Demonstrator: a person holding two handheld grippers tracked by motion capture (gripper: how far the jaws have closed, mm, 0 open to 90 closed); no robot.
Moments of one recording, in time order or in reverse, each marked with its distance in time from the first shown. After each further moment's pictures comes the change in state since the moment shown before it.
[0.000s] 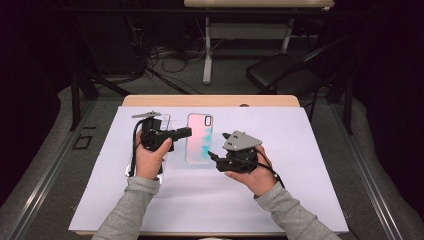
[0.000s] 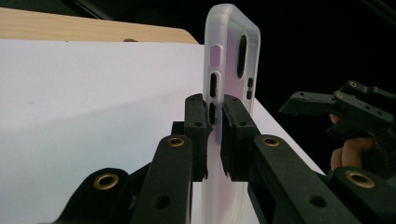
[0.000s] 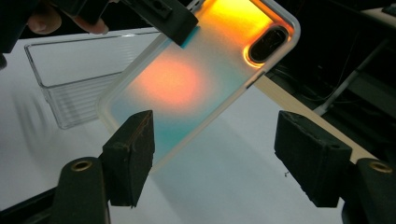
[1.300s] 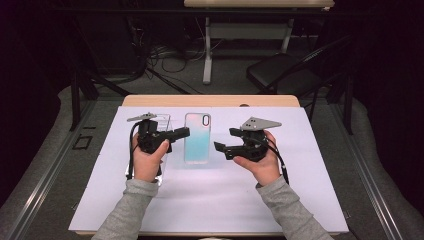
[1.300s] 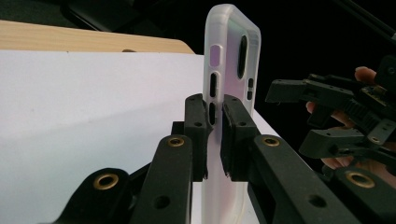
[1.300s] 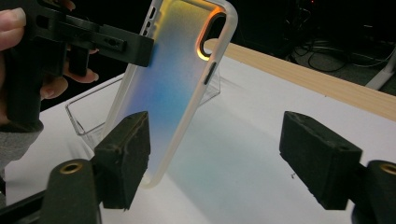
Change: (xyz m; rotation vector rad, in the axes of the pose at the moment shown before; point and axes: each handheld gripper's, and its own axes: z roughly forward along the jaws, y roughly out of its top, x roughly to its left) left arm -0.003 -0.005 -0.007 -0.046 -0.011 0.010; right arm -0.040 -0.004 -0.002 -0.042 0.137 0.337
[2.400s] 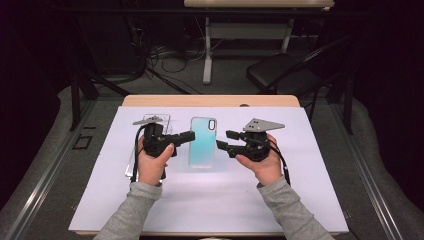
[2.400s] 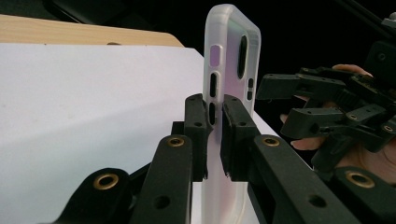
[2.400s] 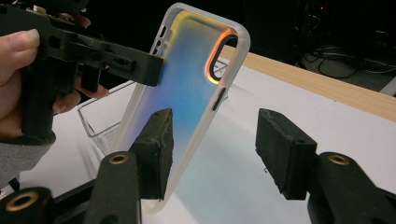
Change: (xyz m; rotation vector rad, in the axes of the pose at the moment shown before) left arm -0.008 -0.009 0.010 0.020 -0.037 0.020; right arm -0.003 -0.005 -0.004 -0.031 0.044 0.011
